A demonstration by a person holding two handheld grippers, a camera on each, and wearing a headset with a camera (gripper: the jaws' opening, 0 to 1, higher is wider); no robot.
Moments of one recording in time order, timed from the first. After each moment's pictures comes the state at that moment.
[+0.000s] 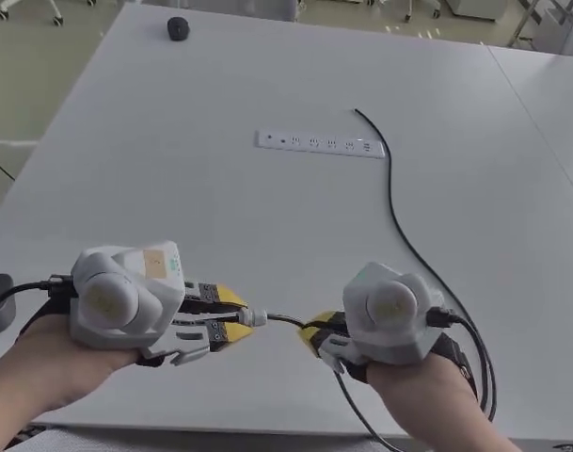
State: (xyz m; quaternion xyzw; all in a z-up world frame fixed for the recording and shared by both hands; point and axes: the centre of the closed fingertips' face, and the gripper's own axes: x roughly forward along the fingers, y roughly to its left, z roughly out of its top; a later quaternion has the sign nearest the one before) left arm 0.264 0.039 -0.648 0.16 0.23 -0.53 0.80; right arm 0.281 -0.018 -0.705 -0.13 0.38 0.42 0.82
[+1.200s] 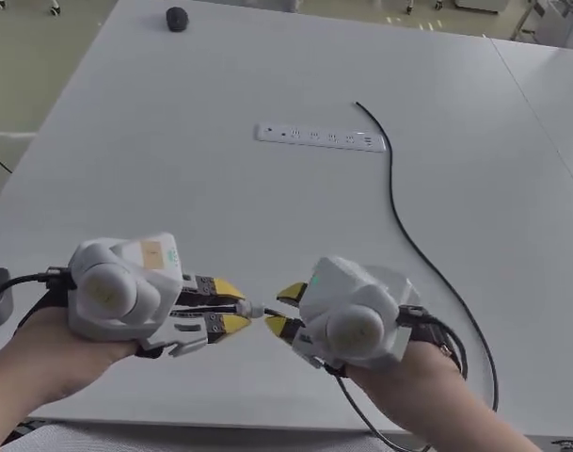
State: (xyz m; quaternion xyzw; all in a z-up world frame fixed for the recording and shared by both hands) left arm 0.272 0.041 -0.652 0.16 0.24 -0.52 0.80; right arm 0.274 0.033 -0.670 -0.32 0.25 0.51 0.76
